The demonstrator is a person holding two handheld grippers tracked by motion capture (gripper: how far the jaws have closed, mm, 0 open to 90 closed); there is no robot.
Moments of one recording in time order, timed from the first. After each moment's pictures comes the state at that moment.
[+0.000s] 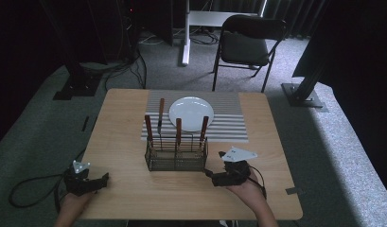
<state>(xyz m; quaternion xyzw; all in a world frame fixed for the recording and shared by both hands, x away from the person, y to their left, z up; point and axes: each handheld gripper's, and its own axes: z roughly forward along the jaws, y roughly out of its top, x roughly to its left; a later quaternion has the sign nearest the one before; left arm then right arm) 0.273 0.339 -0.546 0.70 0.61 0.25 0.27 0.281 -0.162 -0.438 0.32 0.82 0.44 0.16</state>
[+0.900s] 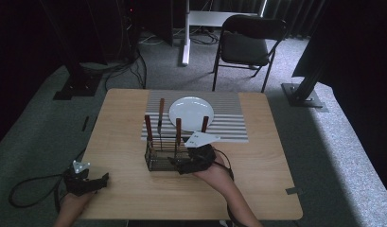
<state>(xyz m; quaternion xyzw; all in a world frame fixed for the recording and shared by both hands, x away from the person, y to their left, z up) 0.273 0.339 -0.546 0.70 0.61 0.25 0.27 0.307 -0.065 -0.398 0.24 0.83 0.48 0.14</state>
